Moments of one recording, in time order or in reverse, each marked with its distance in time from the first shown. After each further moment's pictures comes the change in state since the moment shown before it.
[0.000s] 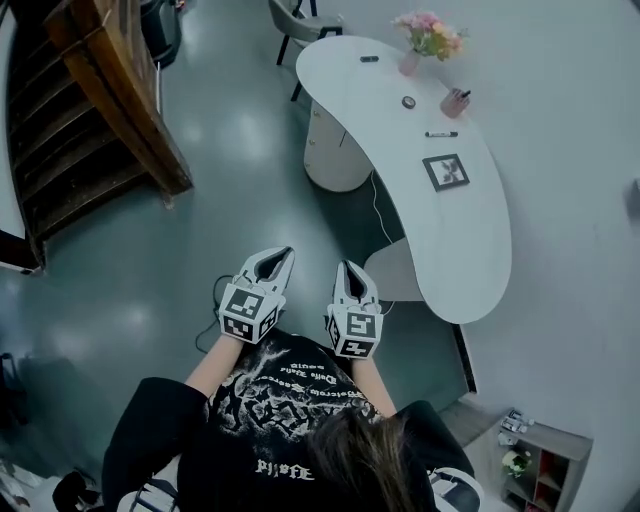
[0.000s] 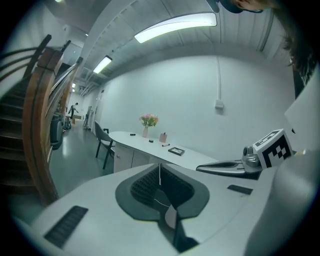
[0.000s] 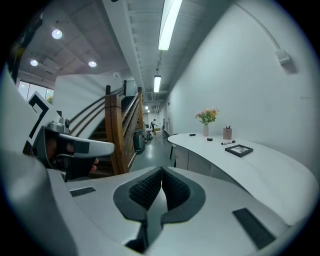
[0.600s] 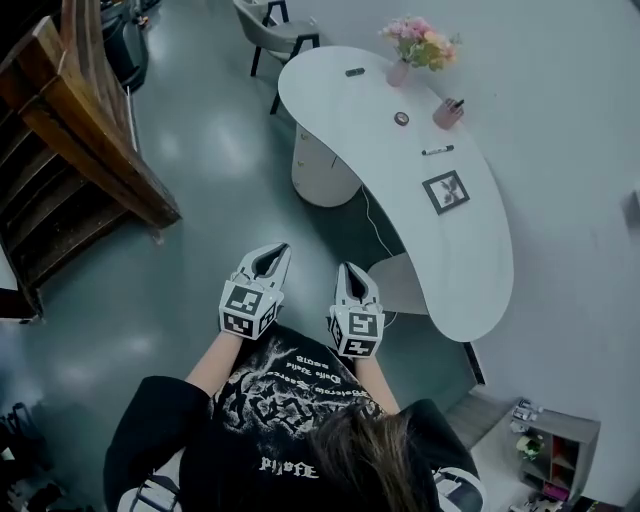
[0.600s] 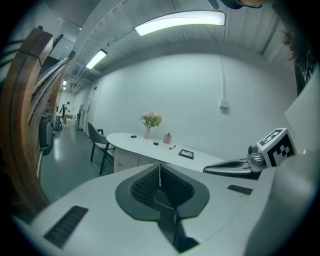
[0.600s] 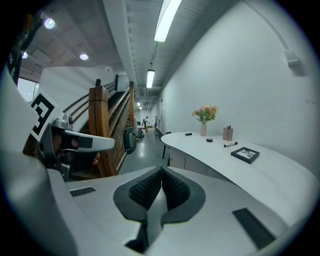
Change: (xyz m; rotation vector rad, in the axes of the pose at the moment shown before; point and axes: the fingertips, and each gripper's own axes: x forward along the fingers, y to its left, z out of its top) left arm 0.090 0.121 0.054 0.033 0.020 -0.082; right arm 0.125 -0.004 0.046 0.017 0.034 -0.100
